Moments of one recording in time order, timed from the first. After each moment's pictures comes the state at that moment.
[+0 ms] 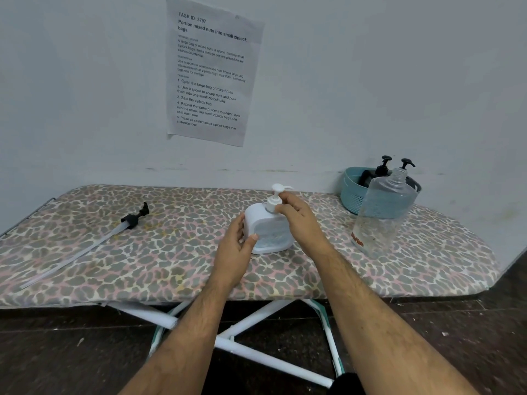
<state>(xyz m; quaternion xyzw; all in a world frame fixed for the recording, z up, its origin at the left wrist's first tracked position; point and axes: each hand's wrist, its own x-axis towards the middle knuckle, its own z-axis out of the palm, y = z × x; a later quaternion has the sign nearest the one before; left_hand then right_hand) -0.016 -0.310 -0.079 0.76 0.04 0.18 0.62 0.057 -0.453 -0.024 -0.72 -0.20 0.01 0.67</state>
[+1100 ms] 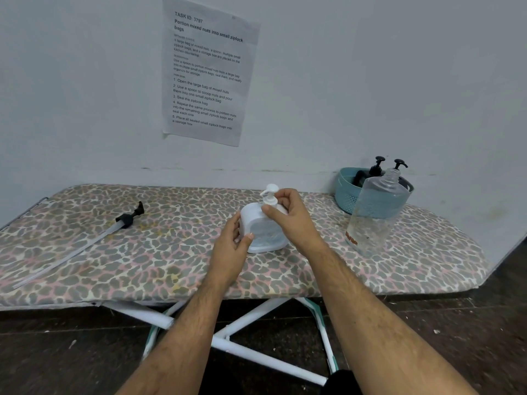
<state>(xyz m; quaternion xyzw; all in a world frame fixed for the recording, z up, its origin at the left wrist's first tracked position) -0.017 -0.309 -0.080 0.76 0.04 0.18 0.63 0.057 -0.453 -0.030 -0.72 -0.21 -0.01 0.66</state>
